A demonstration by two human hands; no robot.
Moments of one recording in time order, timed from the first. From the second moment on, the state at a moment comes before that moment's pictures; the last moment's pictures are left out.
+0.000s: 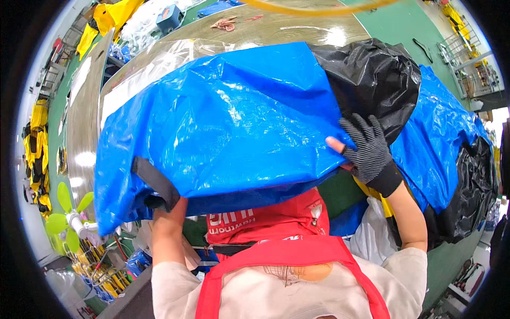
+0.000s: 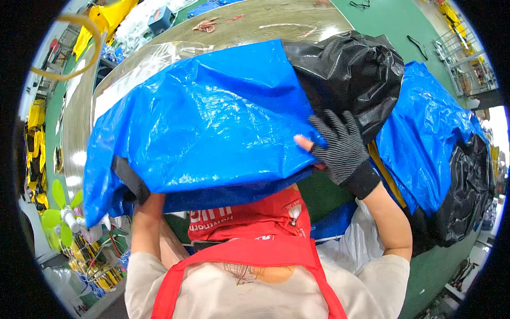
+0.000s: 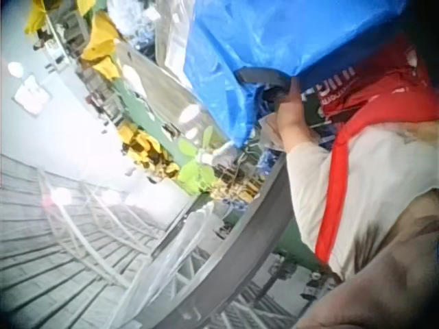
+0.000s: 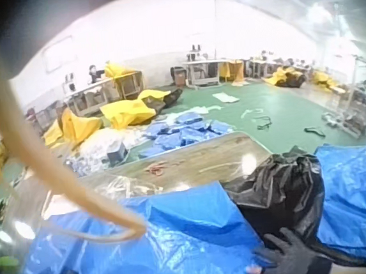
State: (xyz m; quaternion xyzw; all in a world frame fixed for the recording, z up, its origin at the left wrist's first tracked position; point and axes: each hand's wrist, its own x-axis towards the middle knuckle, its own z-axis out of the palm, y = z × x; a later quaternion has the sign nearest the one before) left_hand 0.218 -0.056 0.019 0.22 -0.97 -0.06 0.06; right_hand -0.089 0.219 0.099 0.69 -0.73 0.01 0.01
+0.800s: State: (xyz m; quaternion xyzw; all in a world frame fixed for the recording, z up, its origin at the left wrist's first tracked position) left_hand 0.302 -0.039 0.066 0.30 -0.94 0.04 0.16; right_hand -0.211 0.145 0.009 0.38 -0.91 -0.13 0.13
